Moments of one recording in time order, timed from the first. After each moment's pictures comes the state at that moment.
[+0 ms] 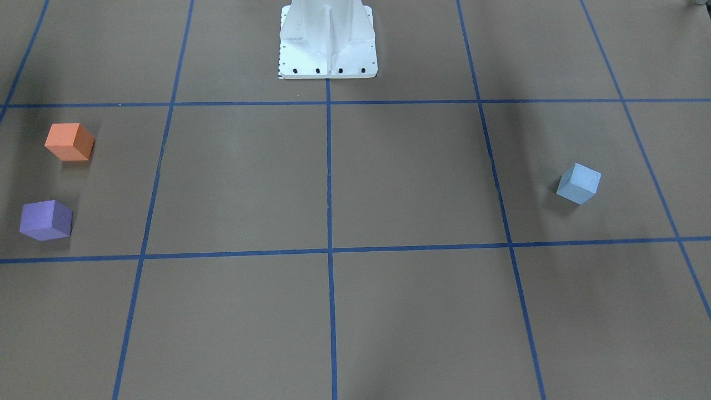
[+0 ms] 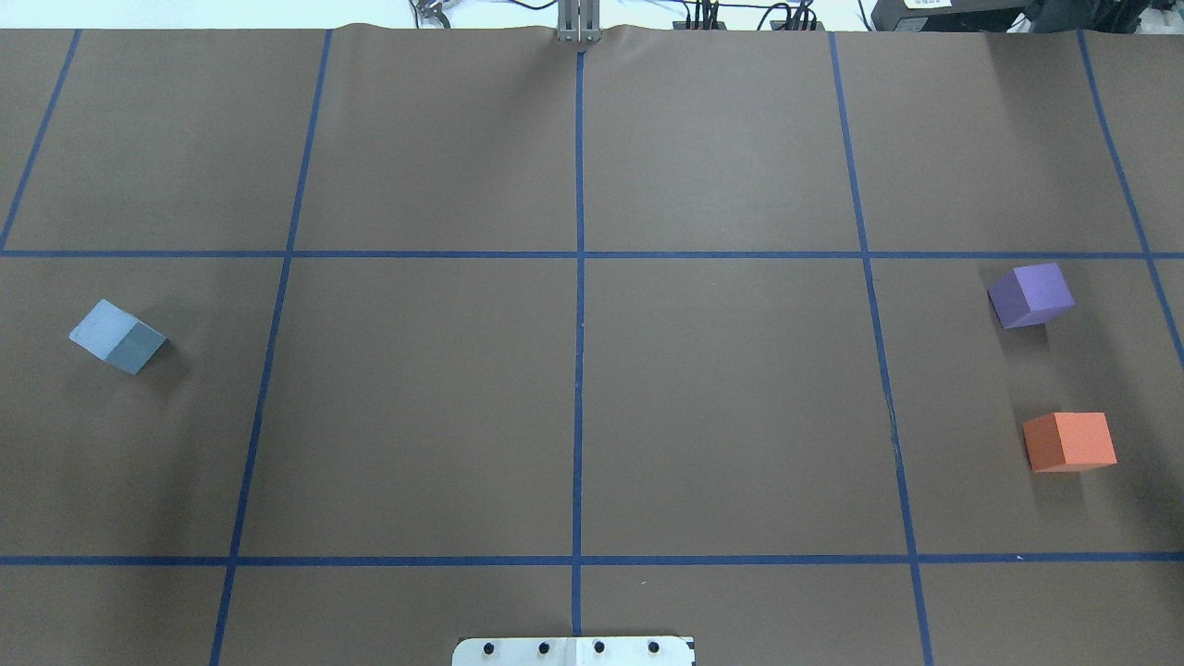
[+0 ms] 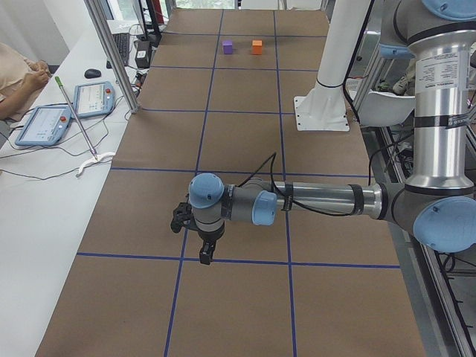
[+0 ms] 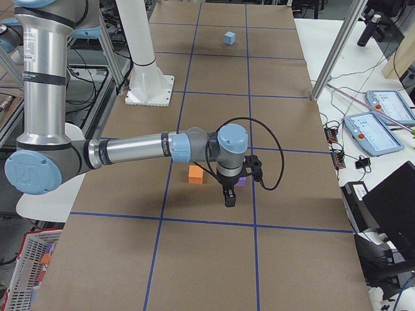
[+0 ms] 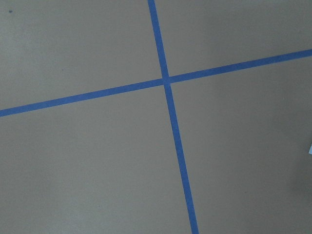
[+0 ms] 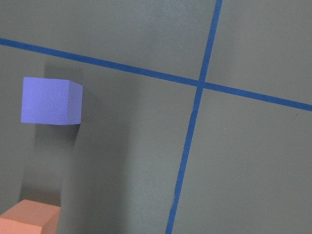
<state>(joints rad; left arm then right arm) -1.51 -1.48 -1.67 -1.67 -2.33 0.07 1.51 -1.66 1.83 -1.68 2.31 -0.11</state>
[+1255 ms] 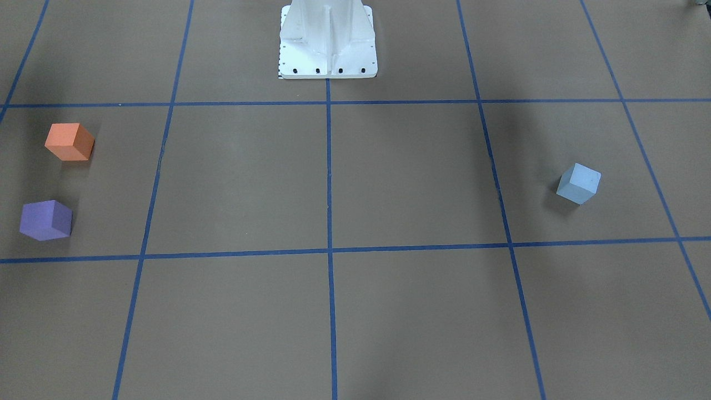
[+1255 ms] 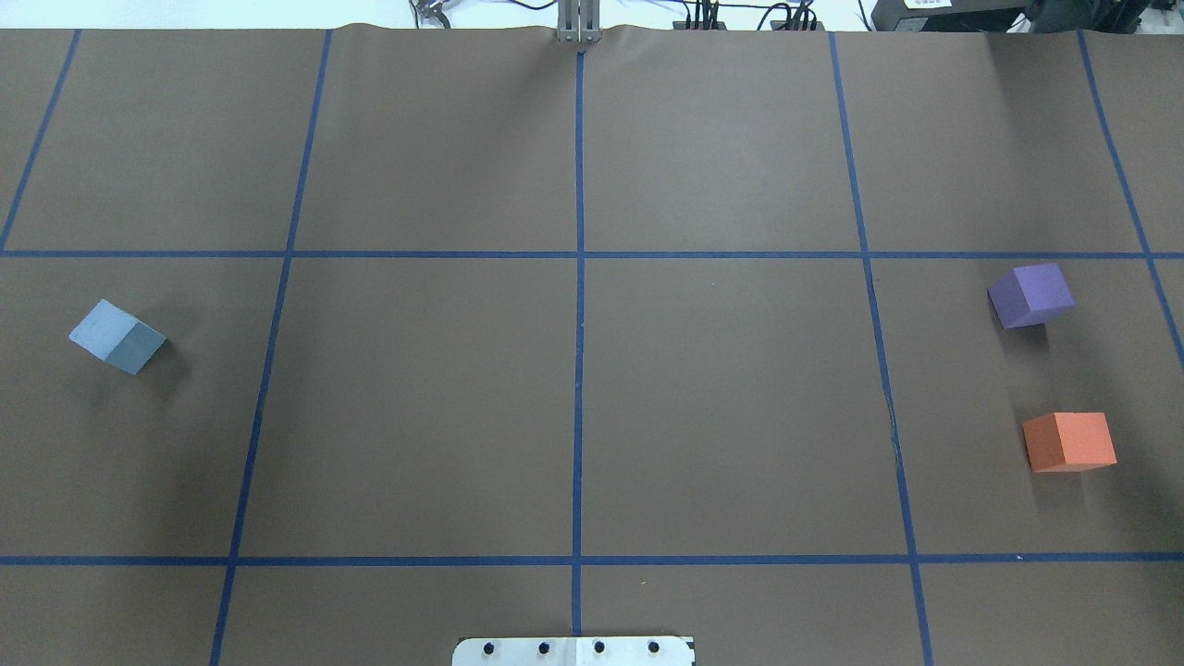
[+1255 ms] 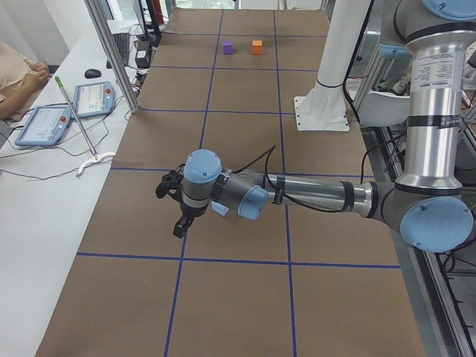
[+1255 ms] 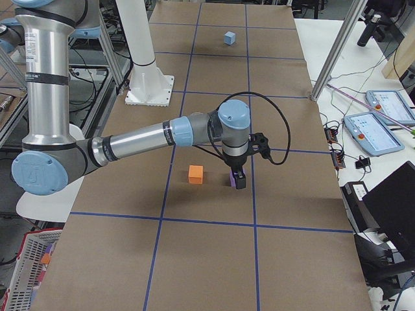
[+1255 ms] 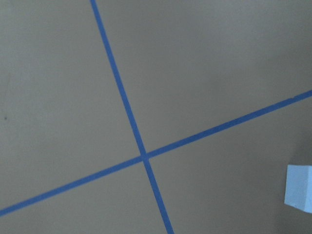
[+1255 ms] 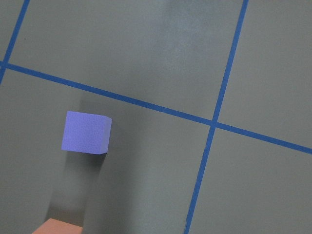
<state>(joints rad) -1.51 -1.55 -1.67 -1.98 -2.33 0.06 1.52 -1.61 1.92 -1.67 2.31 -0.10</state>
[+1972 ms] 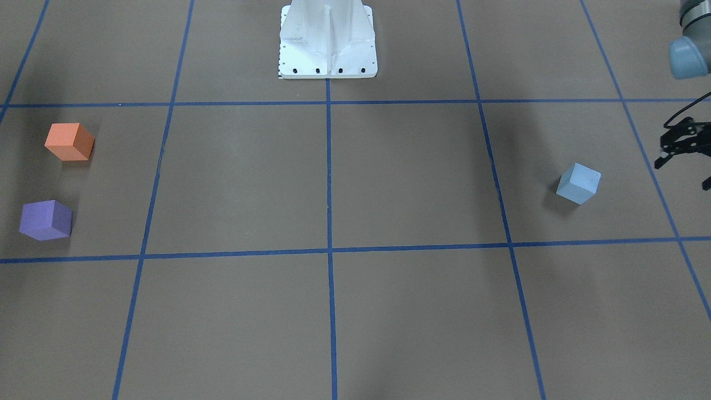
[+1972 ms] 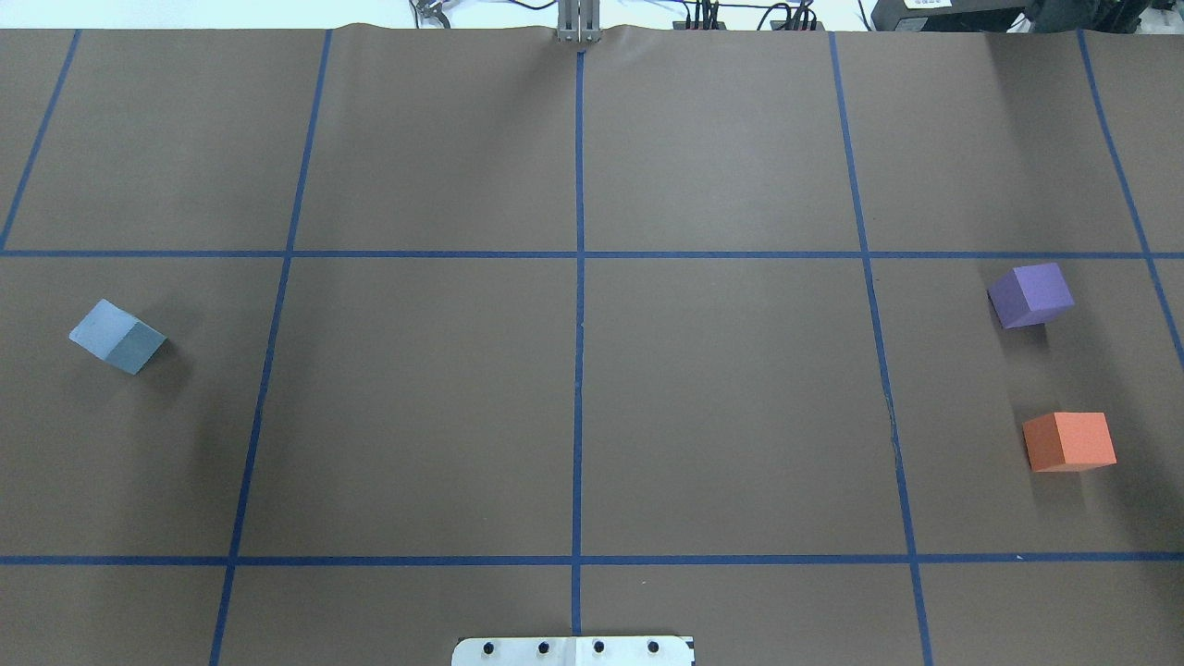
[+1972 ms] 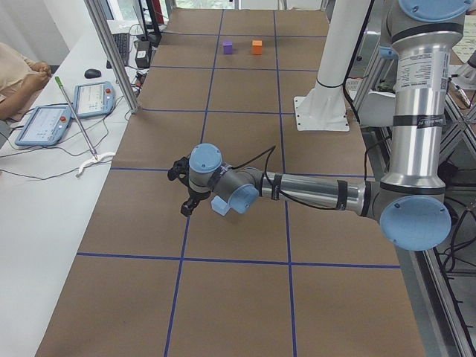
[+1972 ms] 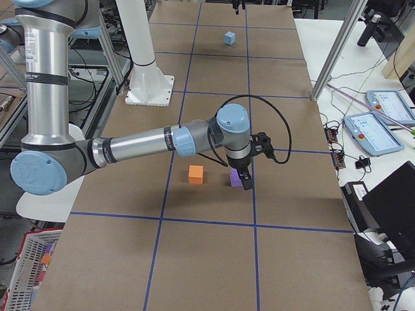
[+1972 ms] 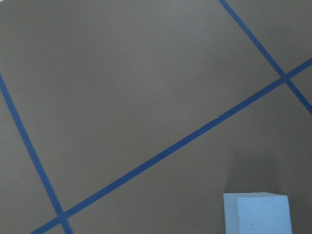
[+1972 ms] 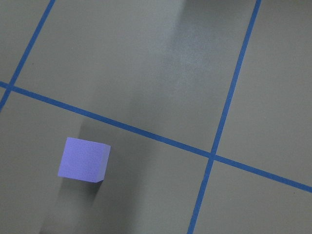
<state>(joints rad) -1.24 -1.56 -1.66 -2.13 -2.31 -0.15 1.52 -1.63 1.87 -1.48 2.32 -0.05</state>
